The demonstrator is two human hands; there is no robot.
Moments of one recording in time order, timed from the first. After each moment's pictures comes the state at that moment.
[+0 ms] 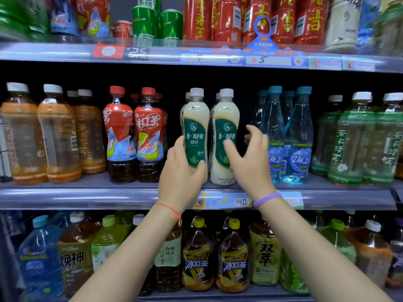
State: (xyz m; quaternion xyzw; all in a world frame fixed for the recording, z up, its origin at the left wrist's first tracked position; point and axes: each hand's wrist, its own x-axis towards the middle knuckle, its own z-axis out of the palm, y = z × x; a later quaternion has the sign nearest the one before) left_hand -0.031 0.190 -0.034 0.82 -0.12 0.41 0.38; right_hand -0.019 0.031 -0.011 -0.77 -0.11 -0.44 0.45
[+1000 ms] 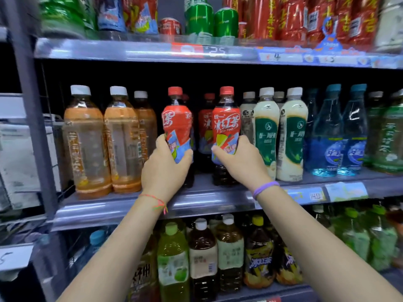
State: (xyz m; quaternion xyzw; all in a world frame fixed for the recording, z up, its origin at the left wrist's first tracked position) left_hand 0.001 0.391 -0.008 0.84 -0.06 0.37 0.39; right_hand -0.009 0.217 0.007 -0.86 0.00 -0.32 0.40
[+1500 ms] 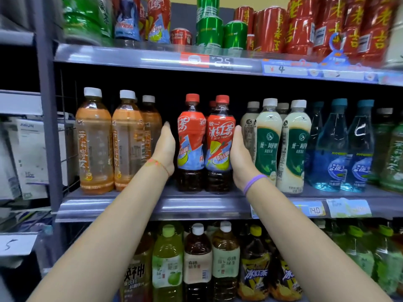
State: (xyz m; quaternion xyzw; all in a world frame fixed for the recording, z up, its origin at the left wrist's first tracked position) left_hand 0.045 0.379 0.032 0.56 -0.07 0.08 0.82; right_hand 0.020 0.223 0.020 -0.65 -0.05 -0.16 0.74
